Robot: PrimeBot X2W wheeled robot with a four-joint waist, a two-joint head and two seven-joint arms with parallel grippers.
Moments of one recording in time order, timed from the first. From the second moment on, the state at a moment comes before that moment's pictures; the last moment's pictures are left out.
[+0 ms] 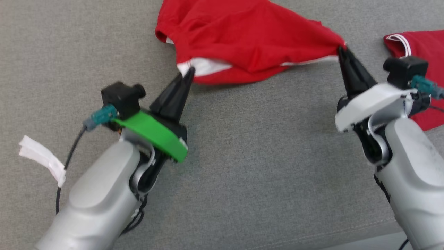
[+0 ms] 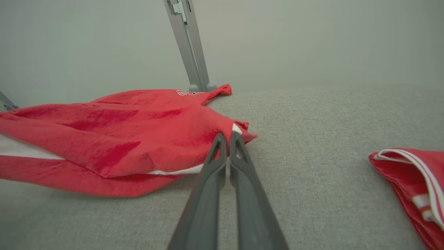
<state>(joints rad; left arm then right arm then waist) -0.73 0.27 -0.75 0.40 -0.88 -0.13 -0.26 -0.64 -0.27 0.26 0.45 0.49 0.13 -0.12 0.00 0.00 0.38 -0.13</state>
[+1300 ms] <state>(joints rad) -0.49 0.44 -0.99 0.21 -0.98 -0.06 -0.21 -0.12 -0.33 -0.05 -0.26 0.30 0.13 0.68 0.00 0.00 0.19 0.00</state>
